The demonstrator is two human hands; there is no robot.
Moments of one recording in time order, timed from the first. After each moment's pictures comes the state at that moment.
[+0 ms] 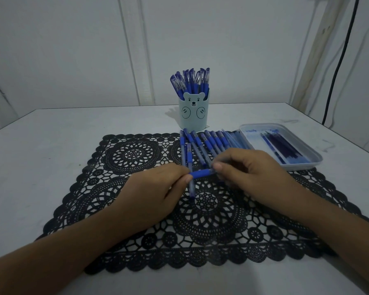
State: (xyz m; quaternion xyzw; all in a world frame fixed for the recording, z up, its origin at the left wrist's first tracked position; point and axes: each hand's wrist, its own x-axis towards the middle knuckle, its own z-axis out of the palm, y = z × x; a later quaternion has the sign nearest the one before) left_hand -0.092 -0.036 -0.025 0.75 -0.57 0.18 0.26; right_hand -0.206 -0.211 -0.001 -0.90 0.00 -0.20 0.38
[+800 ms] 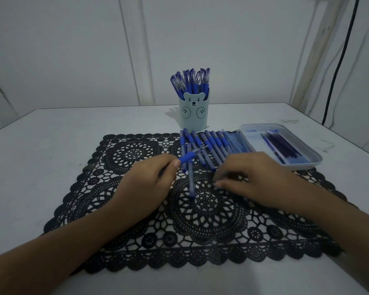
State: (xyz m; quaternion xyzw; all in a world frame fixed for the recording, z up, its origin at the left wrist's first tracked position) left_hand -0.083 -0.041 -0.025 0.78 -0.47 0.12 0.39; right_hand -0.207 -0.220 0.005 -0.97 -0.04 -0.12 0.19
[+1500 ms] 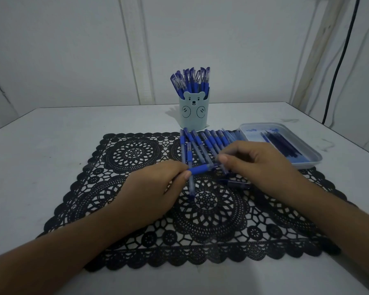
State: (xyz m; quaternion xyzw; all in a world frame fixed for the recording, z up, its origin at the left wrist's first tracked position) left_hand -0.090 -0.037 -0.024 0.75 -0.57 0.18 0.28; right_hand -0.204 -0.218 0.006 -0.89 0.05 -0.20 0.41
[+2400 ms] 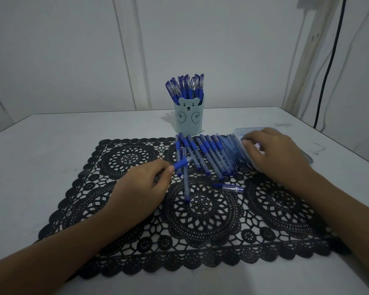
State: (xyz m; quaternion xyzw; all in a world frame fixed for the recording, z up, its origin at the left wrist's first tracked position) left_hand -0.085 -0.038 -0.023 0.83 -0.43 0.09 0.34; right_hand -0.191 -0.281 -0.010 -0.92 0.16 -0.36 0.07
